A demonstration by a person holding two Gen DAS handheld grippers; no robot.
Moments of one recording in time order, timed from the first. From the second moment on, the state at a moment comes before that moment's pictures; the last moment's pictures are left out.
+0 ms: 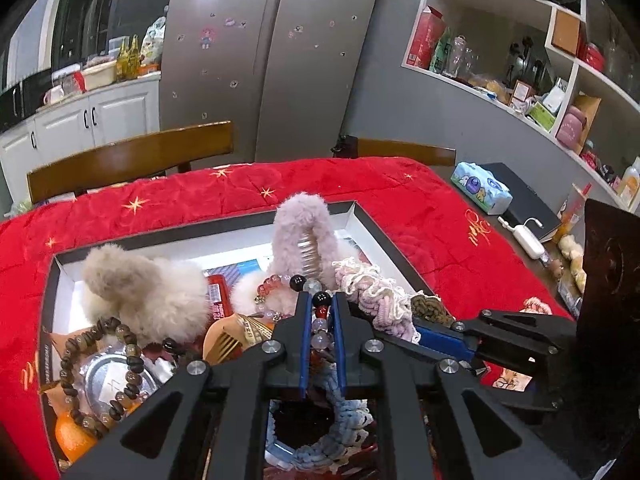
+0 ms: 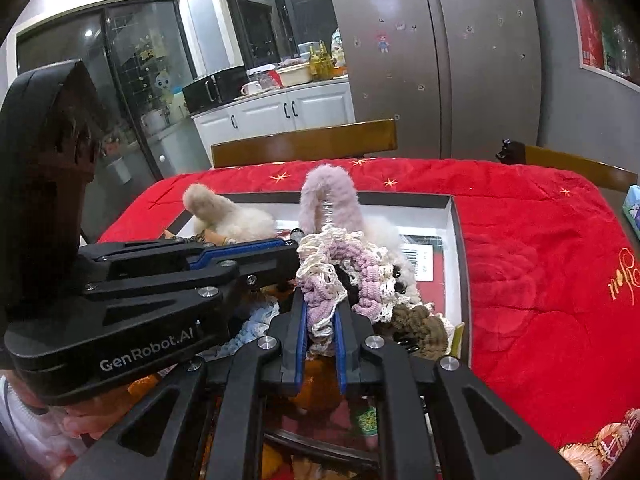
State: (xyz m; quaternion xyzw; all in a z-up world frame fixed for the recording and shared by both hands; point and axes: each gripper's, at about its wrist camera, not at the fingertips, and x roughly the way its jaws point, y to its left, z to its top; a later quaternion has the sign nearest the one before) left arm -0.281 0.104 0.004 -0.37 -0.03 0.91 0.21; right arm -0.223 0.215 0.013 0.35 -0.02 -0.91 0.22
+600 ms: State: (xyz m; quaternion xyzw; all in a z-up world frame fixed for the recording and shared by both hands) left arm -0.278 0.085 0.023 -0.34 -0.04 0.93 0.14; right arm -0.217 0.213 0.025 0.32 0.00 -0.92 0.22
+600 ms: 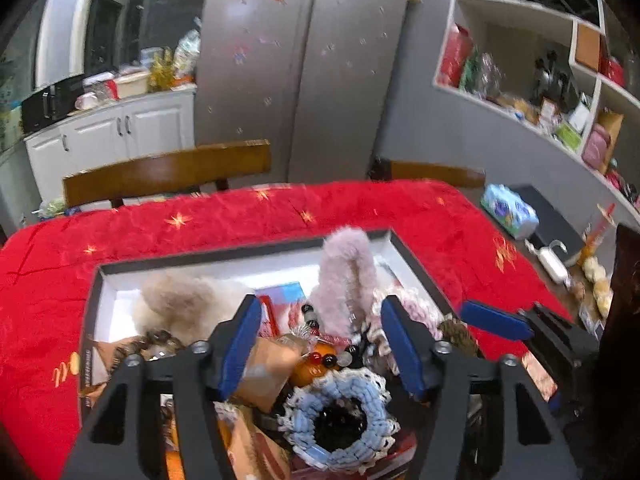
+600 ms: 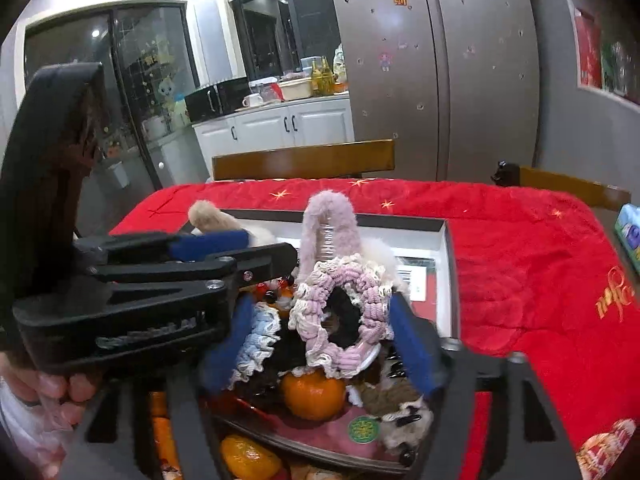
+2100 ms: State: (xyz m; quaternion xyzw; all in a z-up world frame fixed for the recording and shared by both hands) left arm 0.022 0.008 0.097 -0.11 0.00 0.99 0.00; right arm -0.005 0.180 0.106 0.16 0.04 -0.97 0.17
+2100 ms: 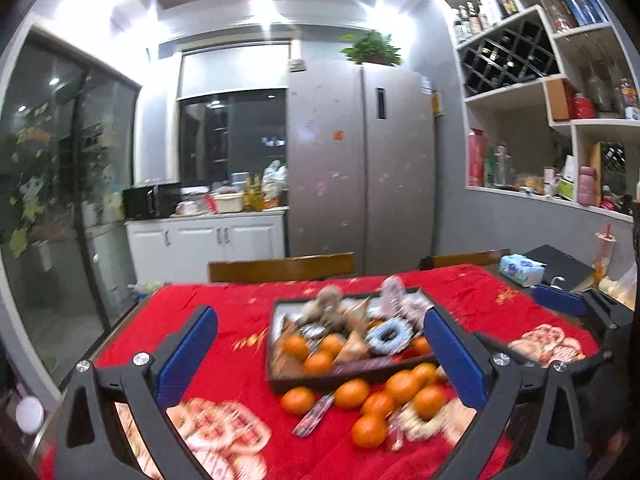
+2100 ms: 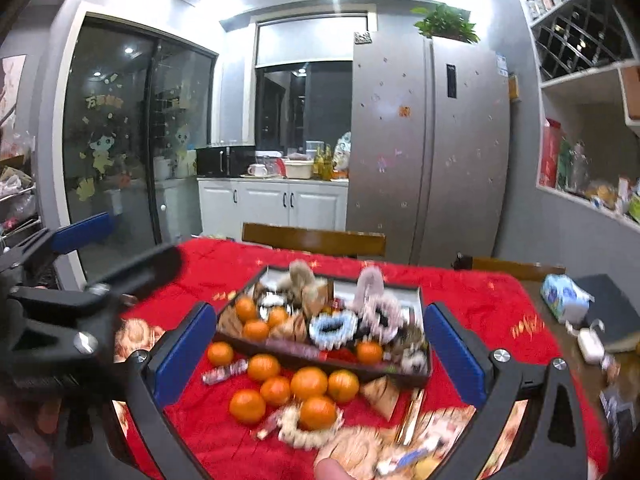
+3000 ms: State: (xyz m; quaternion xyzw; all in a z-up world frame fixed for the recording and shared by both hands) left arm 0.008 -0.015 0.007 -0.21 0.00 0.98 0.01; right arm 0.008 0.165 0.019 0.19 0.07 -0.97 0.13
